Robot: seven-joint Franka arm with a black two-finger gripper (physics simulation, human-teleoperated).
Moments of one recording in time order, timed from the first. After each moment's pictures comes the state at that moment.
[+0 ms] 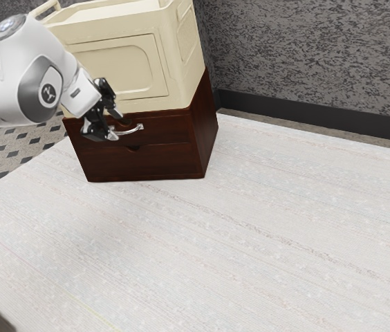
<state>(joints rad) 0.28 0.13 0.09 -1.59 -0.09 2.23 1.54</state>
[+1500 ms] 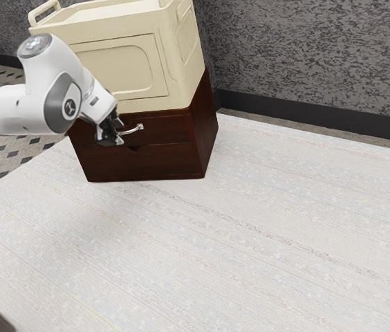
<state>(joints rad) 0.27 0.29 0.14 -1.49 -0.04 2.30 1.35</state>
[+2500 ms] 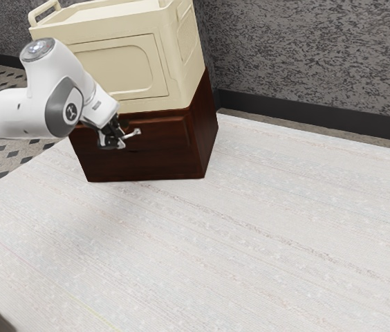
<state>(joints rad) 0.26 0.27 0.14 -1.54 -0.03 2.29 1.30</state>
